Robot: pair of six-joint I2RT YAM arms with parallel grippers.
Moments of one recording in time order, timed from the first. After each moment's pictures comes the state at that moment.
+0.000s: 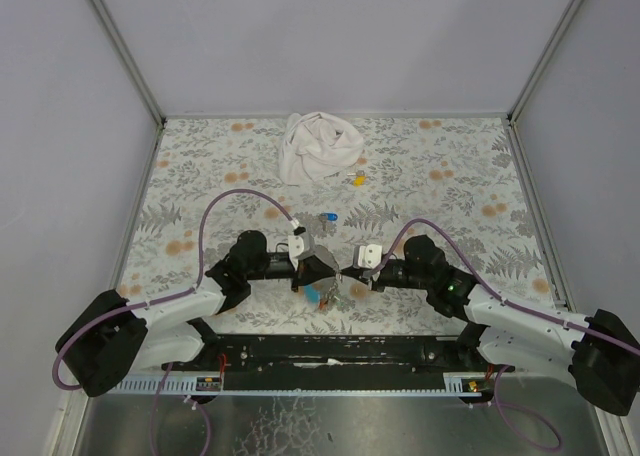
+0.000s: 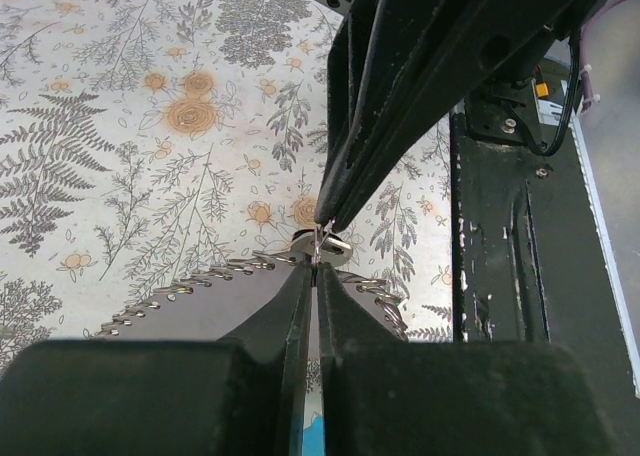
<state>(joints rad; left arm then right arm) -0.73 1.13 0.33 0.62 0.70 0.02 0.87 0.96 0.39 0.27 -0.48 -0.38</state>
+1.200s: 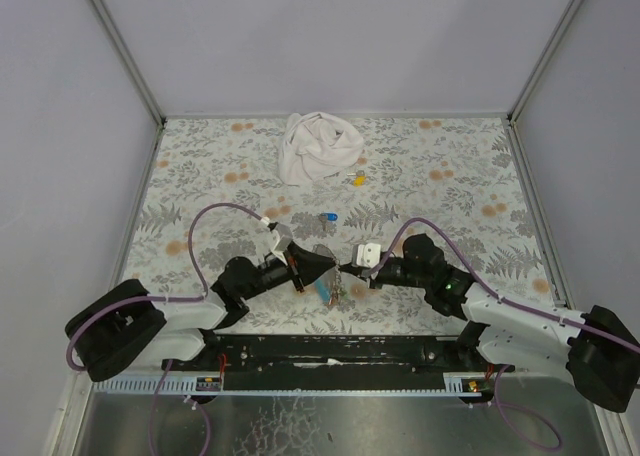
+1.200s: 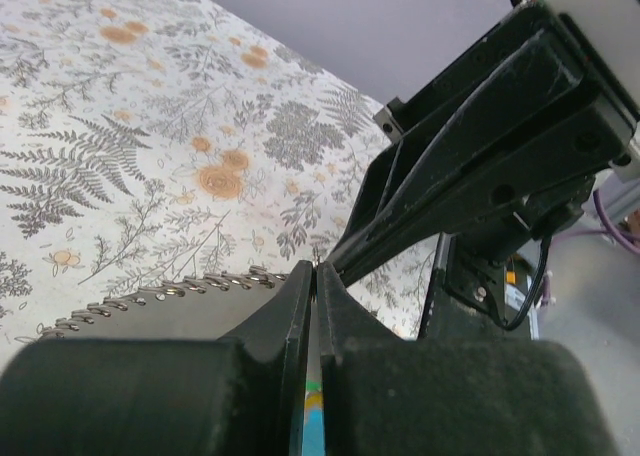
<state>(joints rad) -0.81 1.21 0.14 1.18 0.32 -0.45 0.87 0.98 0.39 0.31 -0.45 -0.41</state>
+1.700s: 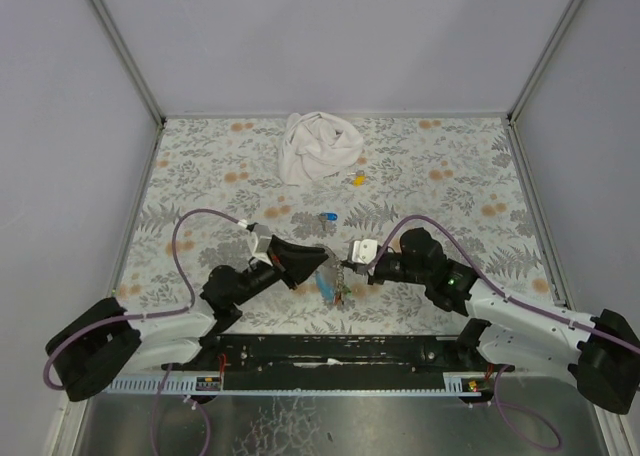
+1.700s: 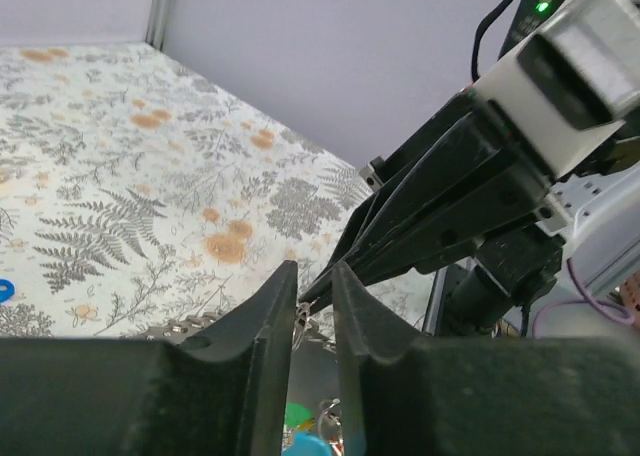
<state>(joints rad) -0.86 1.11 0.10 1.26 0.18 -0.49 0.88 0.97 0.48 0.16 -0.40 -0.46</state>
